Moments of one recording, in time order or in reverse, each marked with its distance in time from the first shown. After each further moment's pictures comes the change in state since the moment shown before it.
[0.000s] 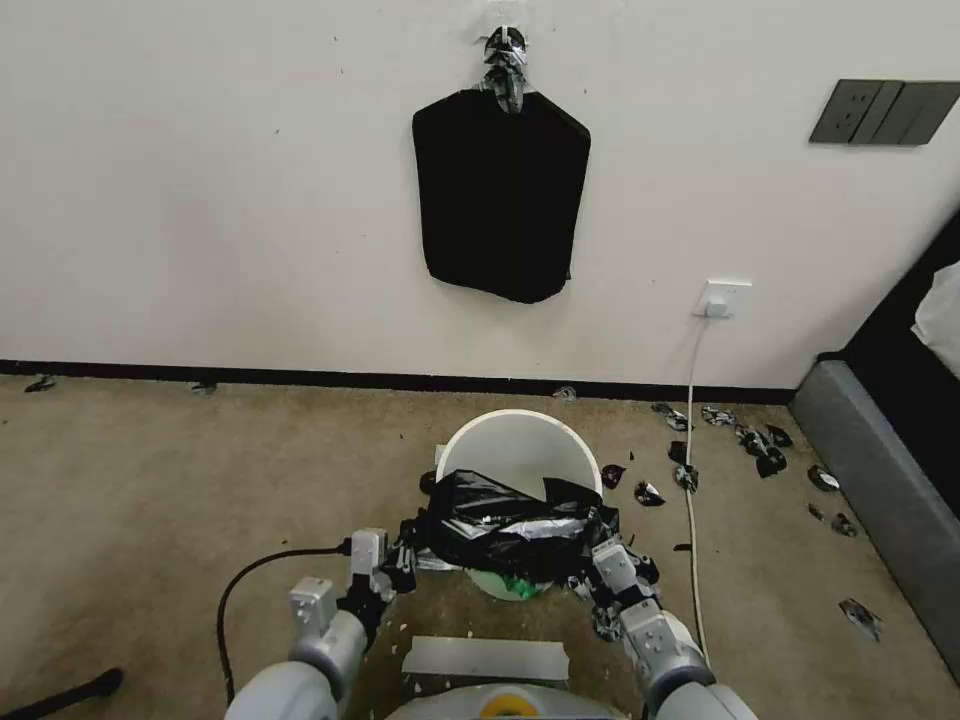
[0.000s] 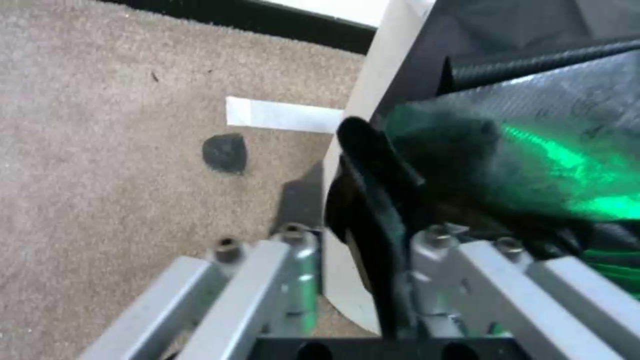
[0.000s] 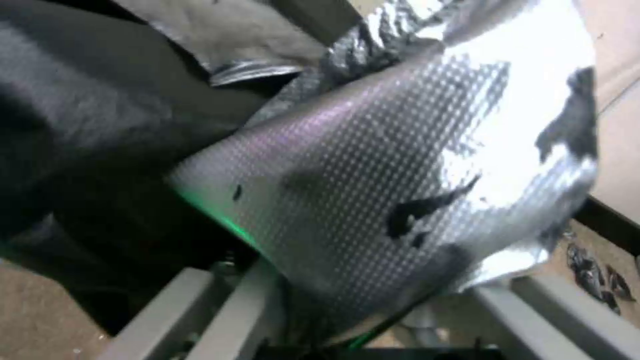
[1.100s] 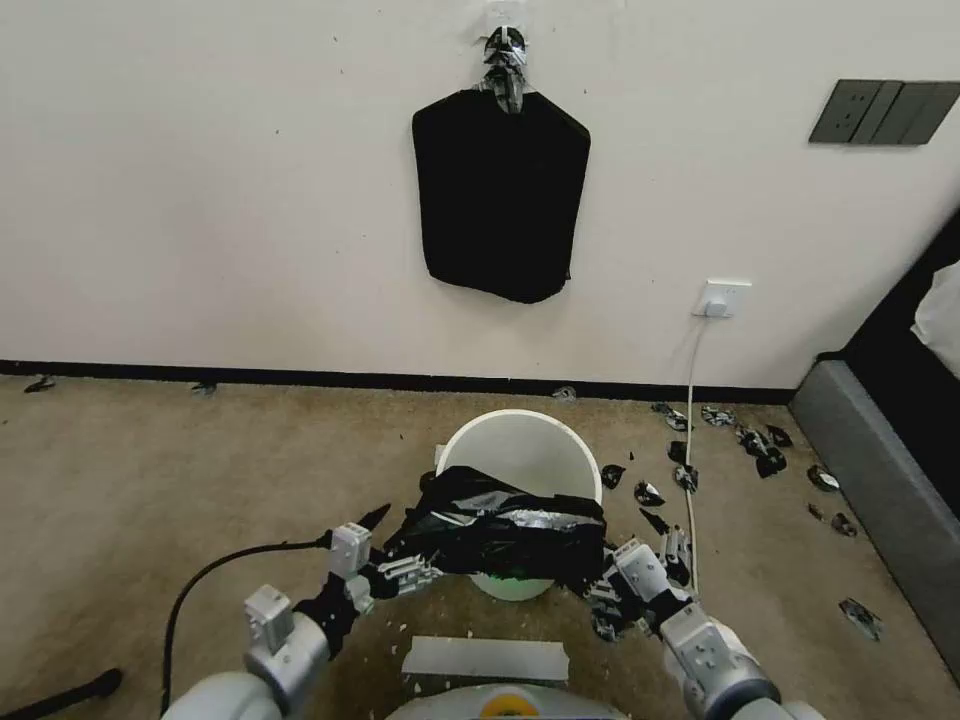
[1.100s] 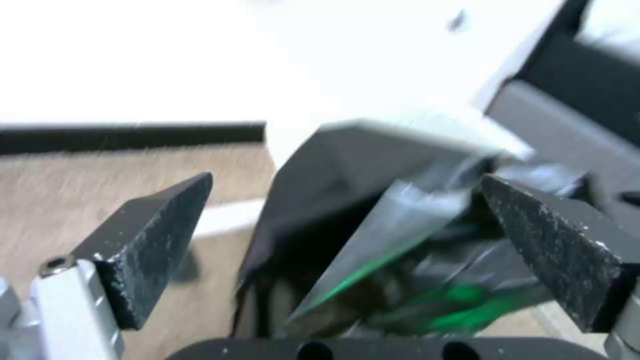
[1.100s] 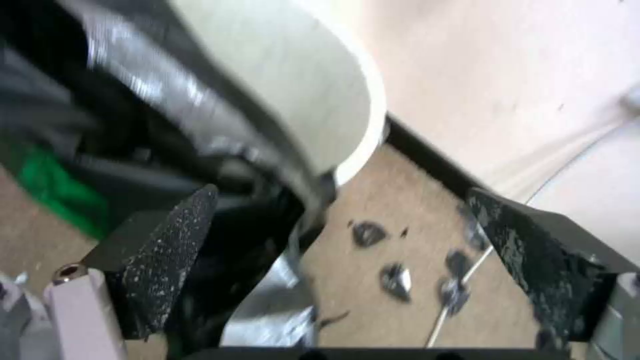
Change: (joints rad) left arm 0.115 -0.021 -0.199 -0.128 0.076 -0.136 0.401; right arm -0.153 -0.105 0.137 0.291 -0.020 -0.080 -0.149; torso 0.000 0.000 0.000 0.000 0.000
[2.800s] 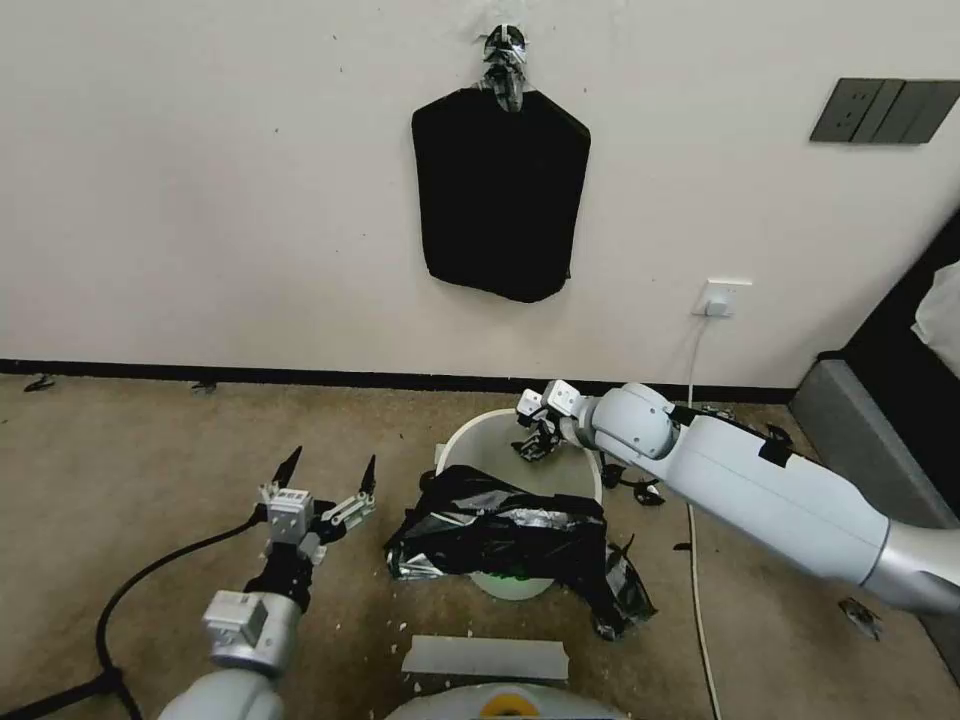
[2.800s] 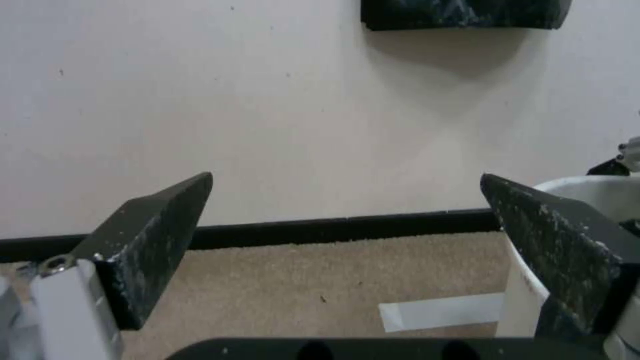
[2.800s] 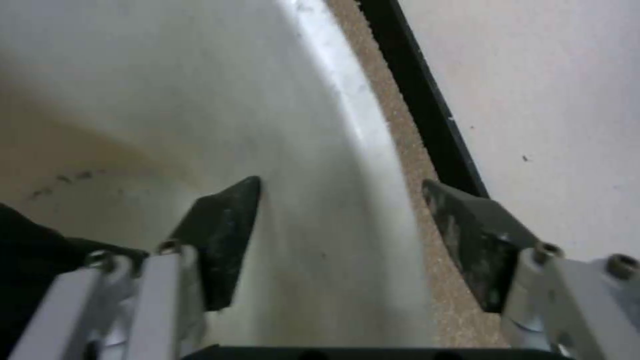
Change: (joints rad) left arm -0.024 -0.141 -0.037 -0.011 0.276 -0.196 -0.353; right arm 1.474 -0.124 -0.909 -0.799 0.510 -0.216 -0.367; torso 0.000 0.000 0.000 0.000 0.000
